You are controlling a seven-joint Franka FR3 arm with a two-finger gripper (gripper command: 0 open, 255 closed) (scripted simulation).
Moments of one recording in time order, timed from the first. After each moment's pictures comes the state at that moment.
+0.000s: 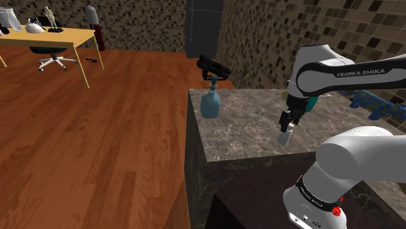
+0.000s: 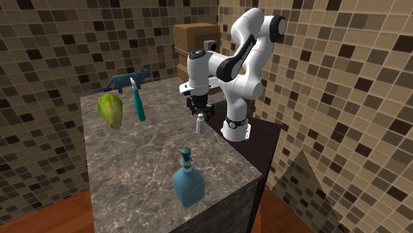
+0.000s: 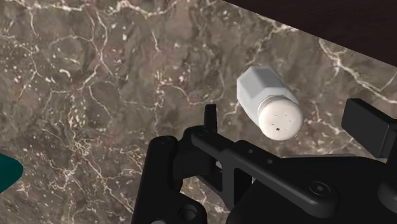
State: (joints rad) arm -0.27 -0.91 -0.17 -2.97 -0.27 1.93 -0.16
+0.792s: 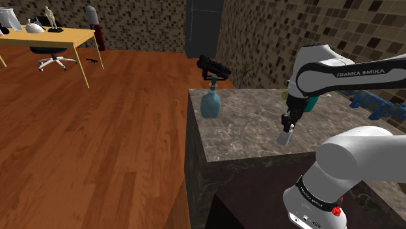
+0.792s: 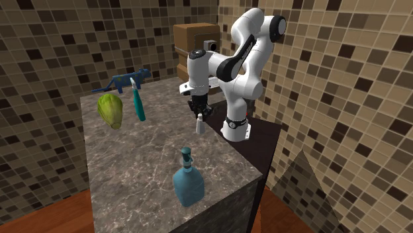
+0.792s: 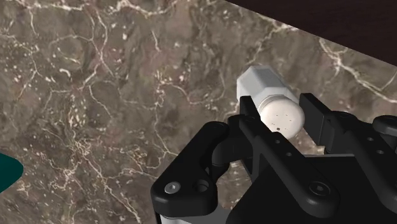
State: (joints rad) arm -0.27 -0.91 -0.17 -2.97 -0.27 1.93 -0.16
